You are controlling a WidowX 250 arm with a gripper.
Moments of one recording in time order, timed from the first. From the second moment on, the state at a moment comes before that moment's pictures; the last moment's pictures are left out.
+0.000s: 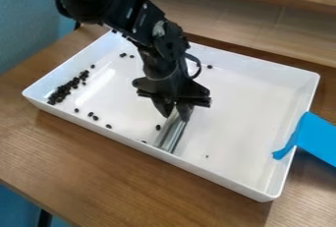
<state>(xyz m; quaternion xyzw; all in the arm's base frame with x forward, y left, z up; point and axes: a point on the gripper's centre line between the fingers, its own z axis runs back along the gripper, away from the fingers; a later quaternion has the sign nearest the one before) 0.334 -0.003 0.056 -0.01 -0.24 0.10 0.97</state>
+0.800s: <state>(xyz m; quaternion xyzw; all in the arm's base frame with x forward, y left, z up) 0.303 0.090 0.050 0.03 -0.21 0.02 0.98</state>
